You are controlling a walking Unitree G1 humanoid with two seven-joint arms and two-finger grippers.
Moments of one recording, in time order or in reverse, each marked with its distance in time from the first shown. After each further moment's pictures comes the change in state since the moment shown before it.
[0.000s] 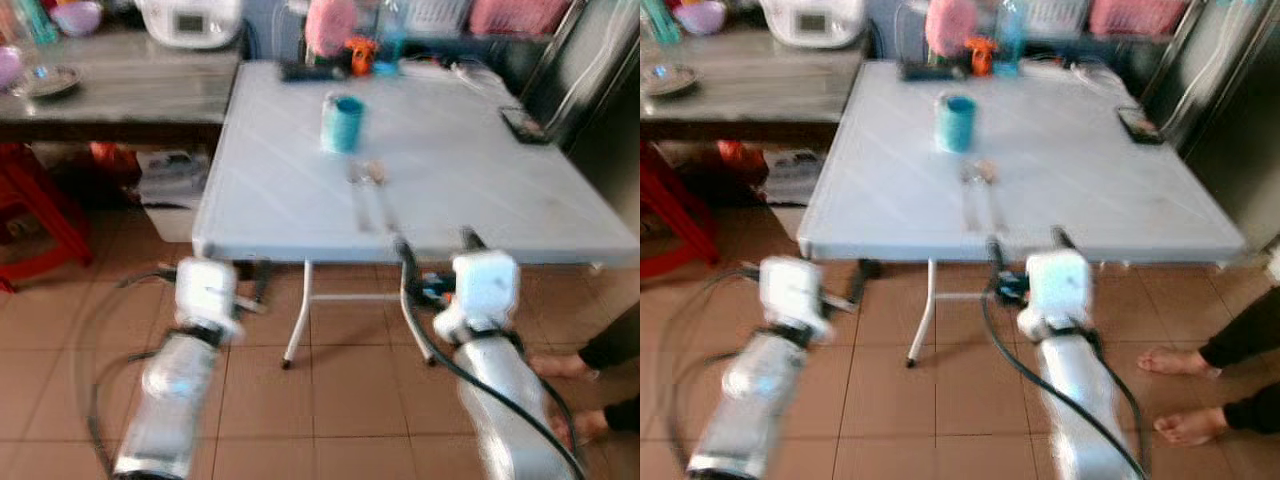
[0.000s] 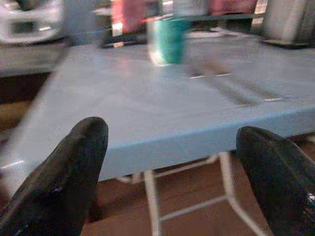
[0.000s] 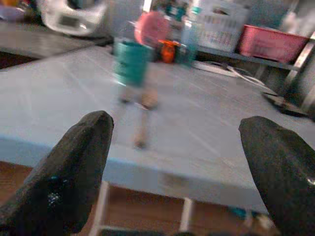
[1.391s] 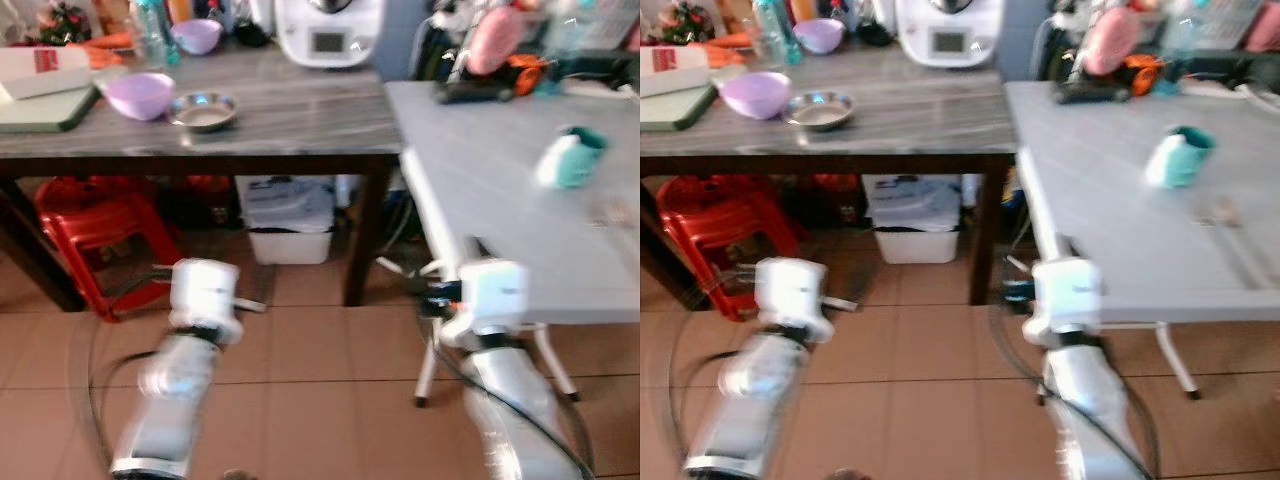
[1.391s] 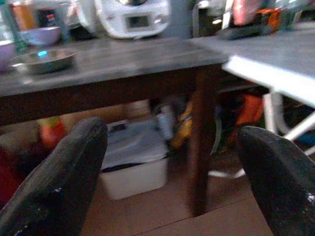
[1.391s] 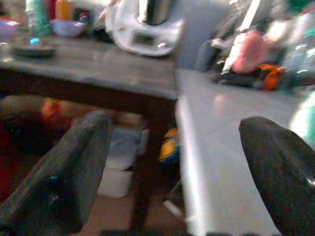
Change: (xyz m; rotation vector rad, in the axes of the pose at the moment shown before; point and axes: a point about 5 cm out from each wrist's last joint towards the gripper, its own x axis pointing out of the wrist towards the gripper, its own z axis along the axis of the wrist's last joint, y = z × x) left arm -0.001 0.006 -0.001 0.030 0.021 0.047; right arm -0.007 -0.003 -0.001 0.001 0.013 -0.009
